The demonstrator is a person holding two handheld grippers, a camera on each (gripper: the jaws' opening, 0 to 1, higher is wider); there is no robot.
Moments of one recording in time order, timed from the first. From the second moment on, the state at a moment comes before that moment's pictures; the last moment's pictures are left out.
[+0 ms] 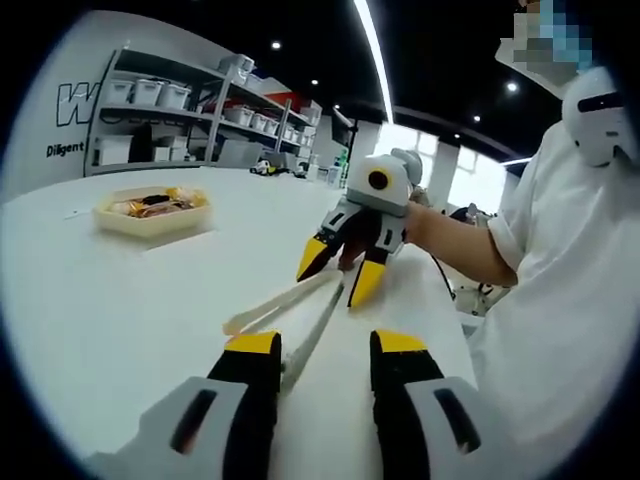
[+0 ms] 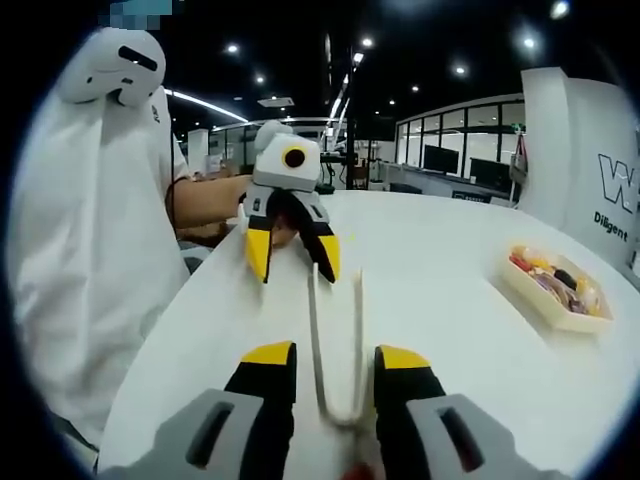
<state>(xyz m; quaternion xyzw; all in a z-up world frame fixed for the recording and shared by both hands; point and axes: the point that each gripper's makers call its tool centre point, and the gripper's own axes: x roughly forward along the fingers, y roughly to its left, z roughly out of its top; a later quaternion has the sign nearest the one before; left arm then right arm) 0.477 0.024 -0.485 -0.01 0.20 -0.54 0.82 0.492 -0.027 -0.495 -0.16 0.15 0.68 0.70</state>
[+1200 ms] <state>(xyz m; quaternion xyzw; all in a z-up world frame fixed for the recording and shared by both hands) 0.487 0.029 -0.468 -0.02 0.17 -0.52 0.84 0.495 -0.030 -0.491 -0.16 0.15 0.67 0.71</state>
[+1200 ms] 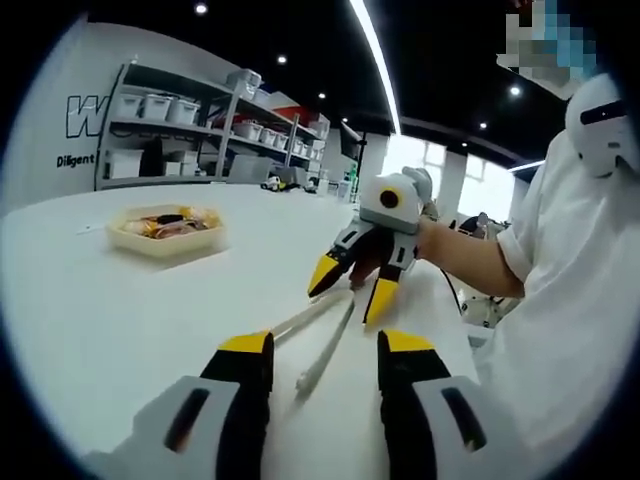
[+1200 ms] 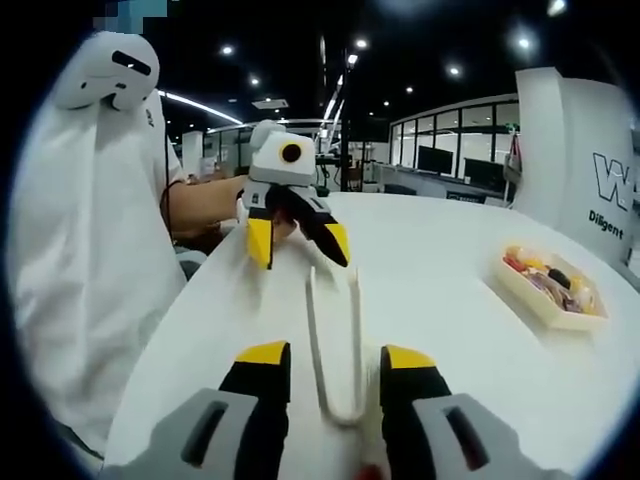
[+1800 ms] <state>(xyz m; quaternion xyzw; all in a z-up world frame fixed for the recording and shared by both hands) 0.485 0.032 -0.460 -0.02 0.16 -0.50 0.85 0.497 -0.035 -0.484 -0.16 0.14 0.65 0.73</state>
